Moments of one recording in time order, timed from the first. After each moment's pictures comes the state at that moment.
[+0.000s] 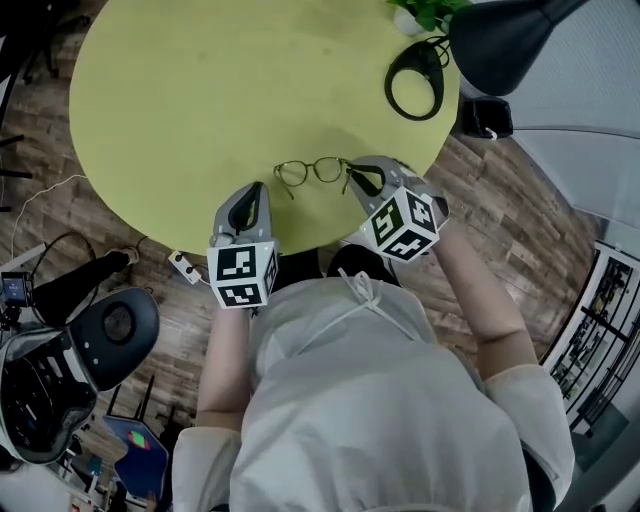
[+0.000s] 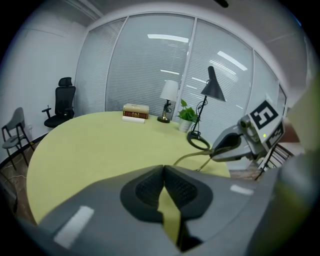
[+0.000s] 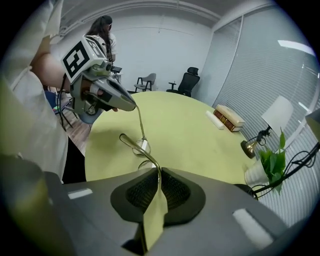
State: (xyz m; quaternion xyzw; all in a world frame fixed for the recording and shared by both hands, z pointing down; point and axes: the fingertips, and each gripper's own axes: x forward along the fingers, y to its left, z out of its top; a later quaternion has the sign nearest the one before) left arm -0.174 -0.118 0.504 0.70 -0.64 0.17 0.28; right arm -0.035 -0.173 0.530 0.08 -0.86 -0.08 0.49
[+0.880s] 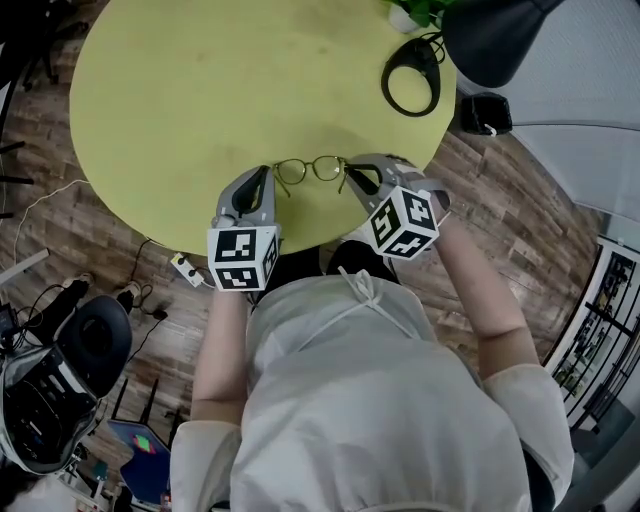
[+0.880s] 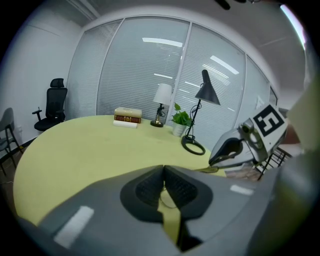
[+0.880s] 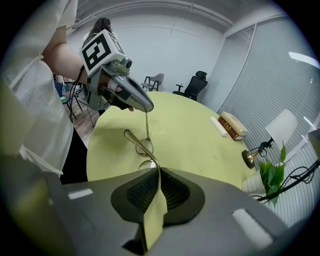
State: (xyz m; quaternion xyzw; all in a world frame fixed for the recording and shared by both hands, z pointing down) left arm -0.163 -0.144 0.501 0.73 -0.61 0.15 0.26; right arm -0.034 -0.167 0.529 0.05 -0.86 -0.13 0.49
